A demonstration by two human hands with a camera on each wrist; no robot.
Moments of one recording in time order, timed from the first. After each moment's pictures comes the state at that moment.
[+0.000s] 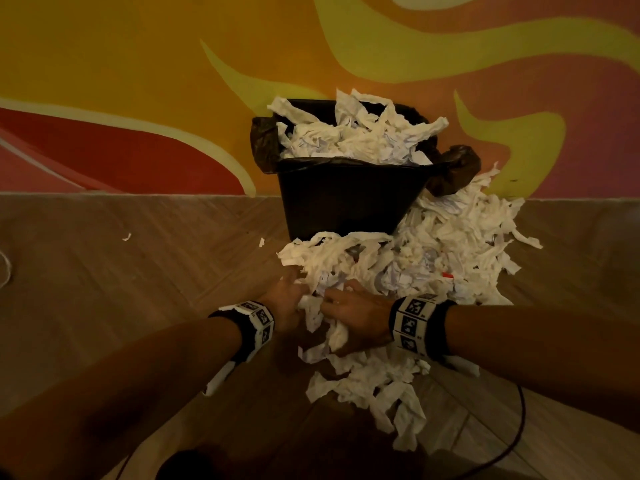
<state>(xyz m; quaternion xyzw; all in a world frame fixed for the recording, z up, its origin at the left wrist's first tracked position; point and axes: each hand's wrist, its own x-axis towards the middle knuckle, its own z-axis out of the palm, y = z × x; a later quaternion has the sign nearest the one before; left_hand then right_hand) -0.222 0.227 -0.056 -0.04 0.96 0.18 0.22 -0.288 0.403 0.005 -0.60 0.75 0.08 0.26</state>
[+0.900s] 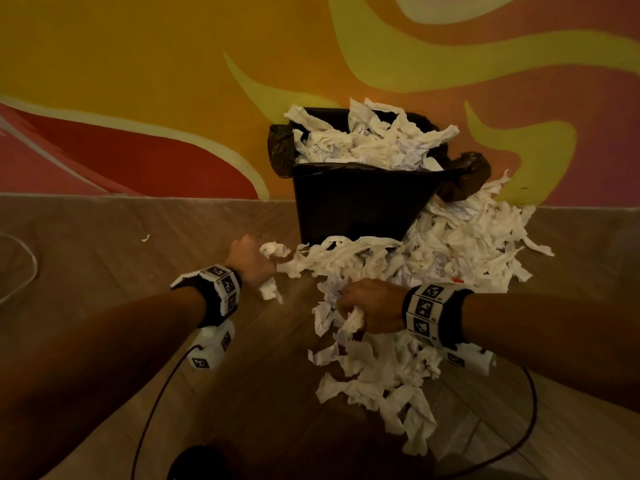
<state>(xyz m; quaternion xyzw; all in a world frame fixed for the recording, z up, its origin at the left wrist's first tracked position) -0.225 0.159 0.005 -0.30 0.89 0.35 0.04 -0.304 0.400 0.015 -0.55 0.78 0.03 0.29</state>
